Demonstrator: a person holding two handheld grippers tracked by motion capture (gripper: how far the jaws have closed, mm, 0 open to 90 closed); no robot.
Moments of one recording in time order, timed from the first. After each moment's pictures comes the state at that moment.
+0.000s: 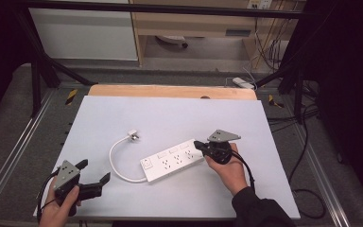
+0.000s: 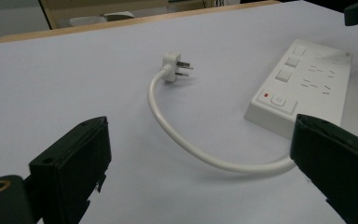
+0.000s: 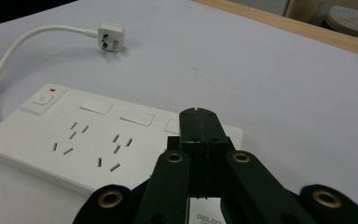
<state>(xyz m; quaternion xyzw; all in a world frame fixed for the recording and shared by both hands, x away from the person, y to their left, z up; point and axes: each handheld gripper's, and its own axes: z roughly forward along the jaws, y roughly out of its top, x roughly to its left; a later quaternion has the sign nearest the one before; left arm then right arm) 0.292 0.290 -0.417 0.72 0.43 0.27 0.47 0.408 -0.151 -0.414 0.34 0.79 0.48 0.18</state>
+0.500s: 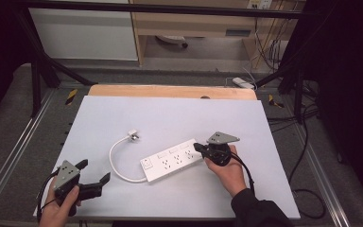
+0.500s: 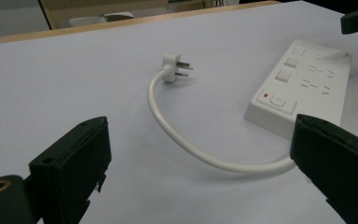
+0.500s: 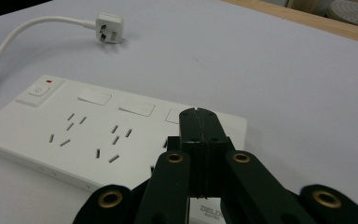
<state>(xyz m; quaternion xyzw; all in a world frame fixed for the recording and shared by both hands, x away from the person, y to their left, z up) 0.292 0.290 -0.417 0.72 0.43 0.27 0.47 0.407 -0.150 -0.423 0.34 0.79 0.47 0.18</state>
